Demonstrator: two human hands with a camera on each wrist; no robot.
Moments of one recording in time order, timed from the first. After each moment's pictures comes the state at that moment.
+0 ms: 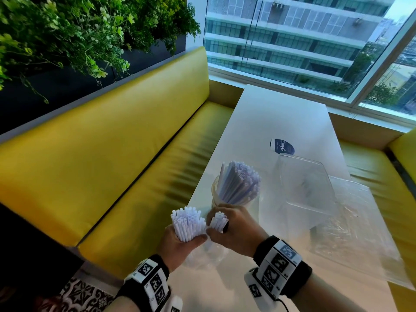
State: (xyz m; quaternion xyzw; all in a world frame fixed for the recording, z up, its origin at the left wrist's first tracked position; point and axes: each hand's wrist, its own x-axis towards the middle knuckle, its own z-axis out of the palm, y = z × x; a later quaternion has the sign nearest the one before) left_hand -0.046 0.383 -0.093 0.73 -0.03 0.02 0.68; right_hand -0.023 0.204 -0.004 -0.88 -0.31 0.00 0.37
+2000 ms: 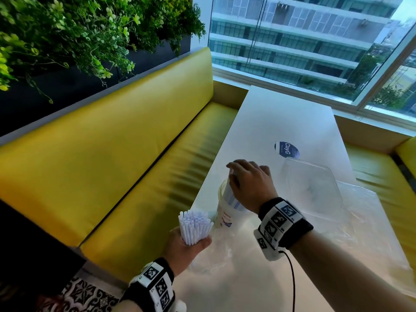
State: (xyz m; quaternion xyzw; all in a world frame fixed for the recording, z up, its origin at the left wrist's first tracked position) left_hand -0.046 0.381 -0.092 0.77 0.01 0.01 0.64; right_hand 0.061 0.194 0.015 -0.96 -0.17 -0.17 0.11
